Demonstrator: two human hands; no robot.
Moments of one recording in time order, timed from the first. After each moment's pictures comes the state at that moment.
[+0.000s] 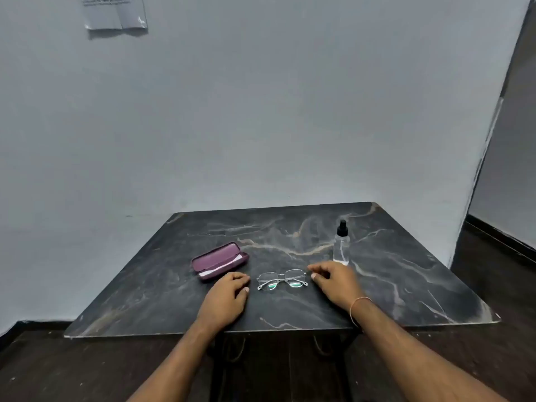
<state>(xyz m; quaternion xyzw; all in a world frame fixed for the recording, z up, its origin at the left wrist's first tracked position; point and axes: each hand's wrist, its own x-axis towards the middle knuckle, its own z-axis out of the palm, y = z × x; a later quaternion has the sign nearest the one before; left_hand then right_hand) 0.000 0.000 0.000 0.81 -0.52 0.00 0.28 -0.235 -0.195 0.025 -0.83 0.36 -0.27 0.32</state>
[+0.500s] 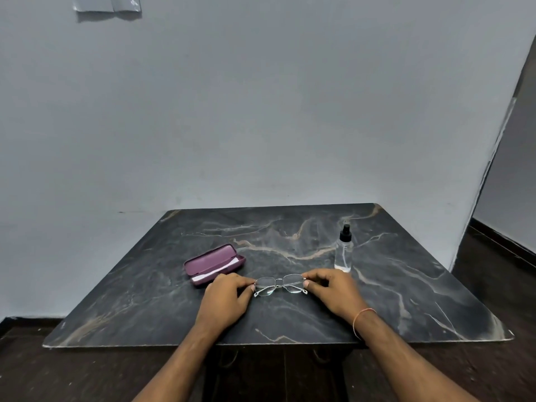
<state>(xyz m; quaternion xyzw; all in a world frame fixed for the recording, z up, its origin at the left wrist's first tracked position) 0.000 -0.022 0.007 0.81 -0.51 0.05 0.29 -0.230 -0.202 0.021 -0.83 0.32 -0.27 0.38</state>
